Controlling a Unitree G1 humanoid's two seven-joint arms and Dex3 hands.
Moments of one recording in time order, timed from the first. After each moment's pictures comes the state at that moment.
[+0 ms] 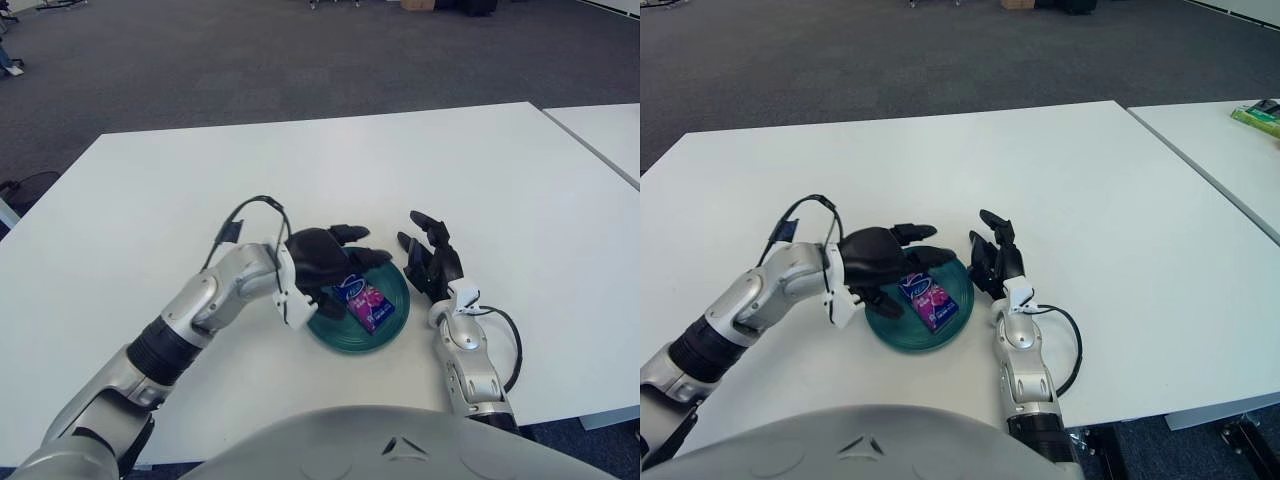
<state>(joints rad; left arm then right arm) -0.22 0.49 -0.44 -0.19 0.66 -0.31 -0.60 0.17 0.08 0.07 0.05 -0.06 -0.08 -0.08</state>
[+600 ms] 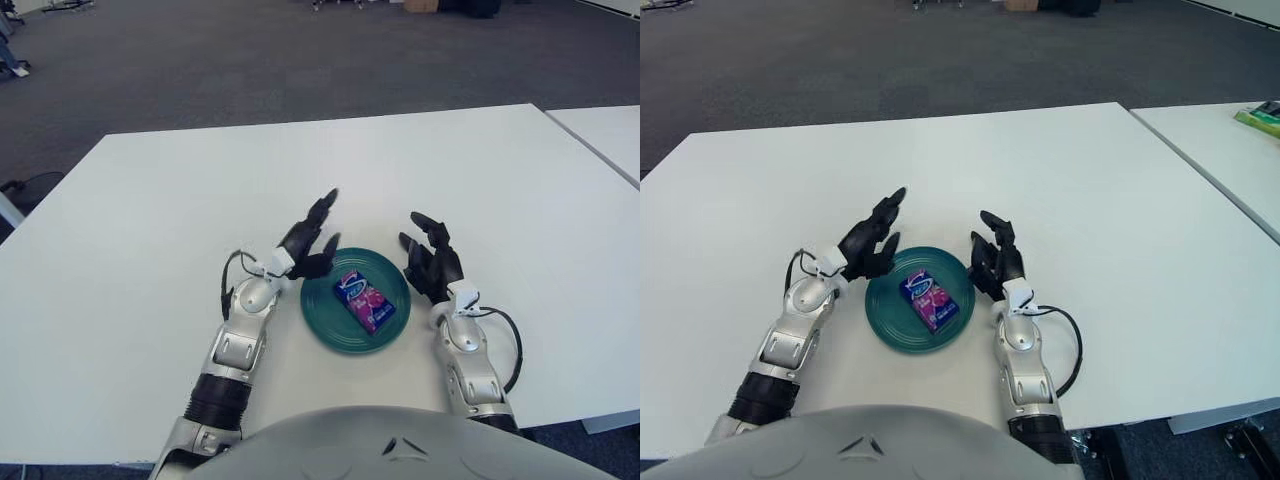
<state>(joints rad) 0.03 -0.02 -0.12 0.00 0.07 0.02 -0.26 0.21 0.08 0.08 0.02 -0.09 -0.09 -0.10</state>
